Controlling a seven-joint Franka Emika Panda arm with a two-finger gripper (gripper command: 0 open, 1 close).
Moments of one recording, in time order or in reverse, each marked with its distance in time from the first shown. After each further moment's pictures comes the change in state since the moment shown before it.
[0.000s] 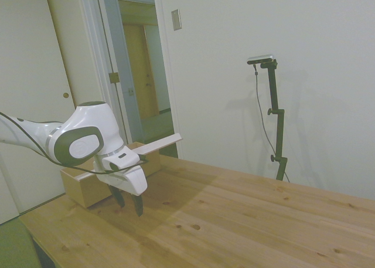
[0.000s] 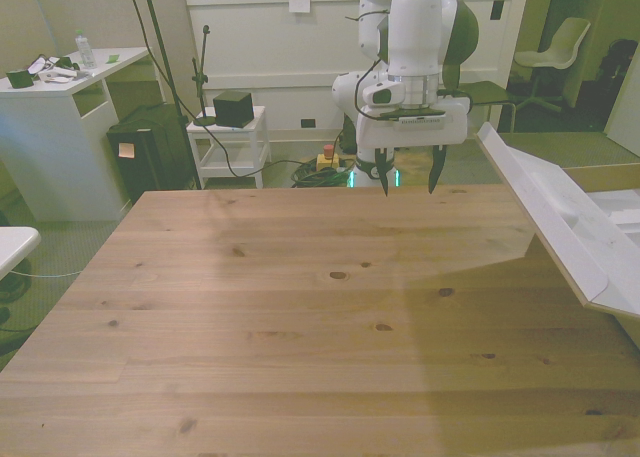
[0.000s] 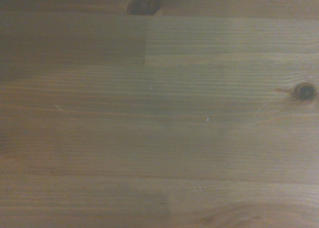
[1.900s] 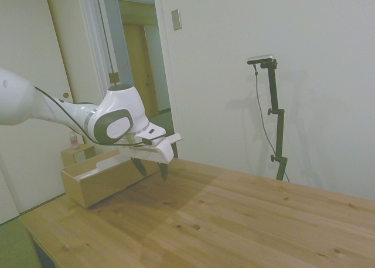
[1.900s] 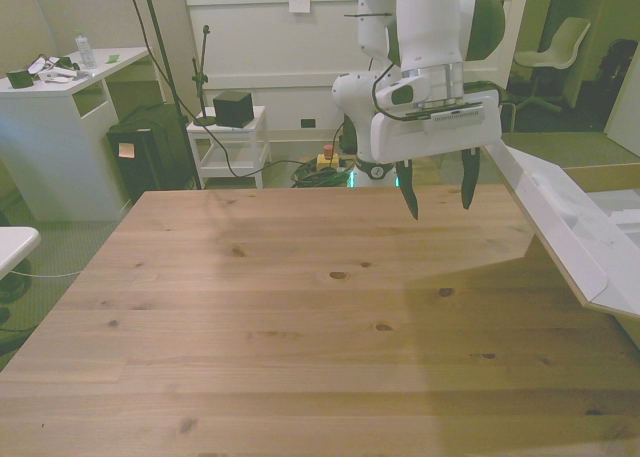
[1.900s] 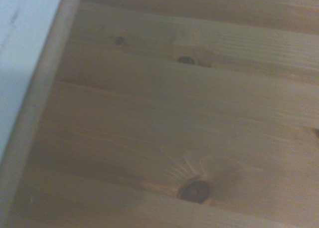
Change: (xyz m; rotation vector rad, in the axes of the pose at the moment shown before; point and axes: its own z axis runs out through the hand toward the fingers) arm 0.070 -0.097 -0.022 0.185 0.063 -0.176
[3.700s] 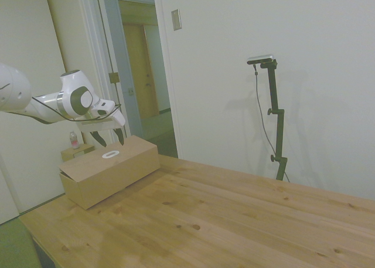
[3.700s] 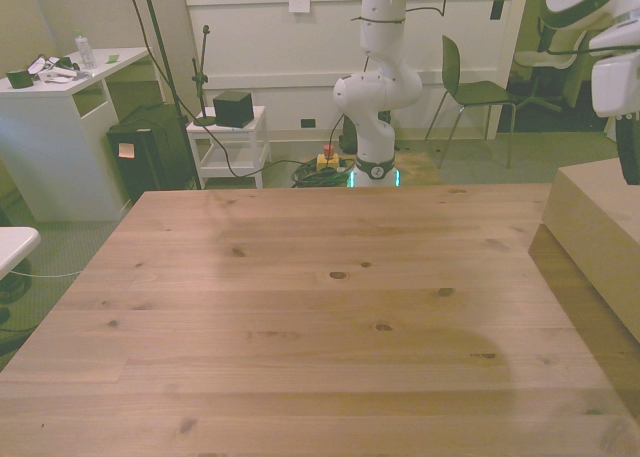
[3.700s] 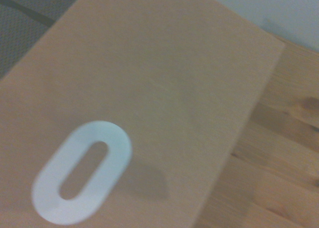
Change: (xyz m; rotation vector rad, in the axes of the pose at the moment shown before) arm -0.113 -0.216 -0.042 0.043 0.096 -0.224
